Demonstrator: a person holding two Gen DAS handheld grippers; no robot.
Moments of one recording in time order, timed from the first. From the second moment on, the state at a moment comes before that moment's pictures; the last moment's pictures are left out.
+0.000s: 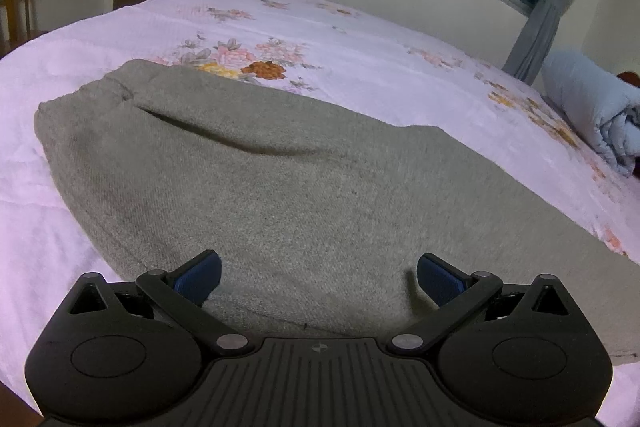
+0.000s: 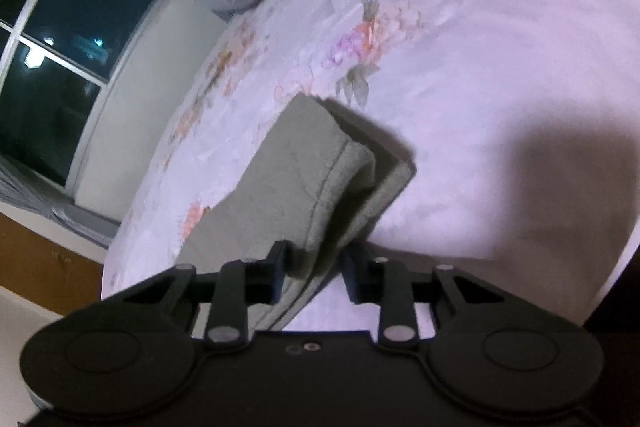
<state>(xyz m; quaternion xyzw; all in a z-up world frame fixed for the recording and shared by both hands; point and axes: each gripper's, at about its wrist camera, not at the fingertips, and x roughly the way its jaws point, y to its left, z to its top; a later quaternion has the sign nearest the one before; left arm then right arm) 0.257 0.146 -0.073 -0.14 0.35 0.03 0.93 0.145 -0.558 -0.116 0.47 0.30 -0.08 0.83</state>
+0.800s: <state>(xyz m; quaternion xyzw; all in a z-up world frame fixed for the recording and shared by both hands) 0.260 0.148 -0.077 -0.14 0.35 0.02 0.92 0.135 -0.575 -0.136 0.55 0.23 -0.08 0.80</state>
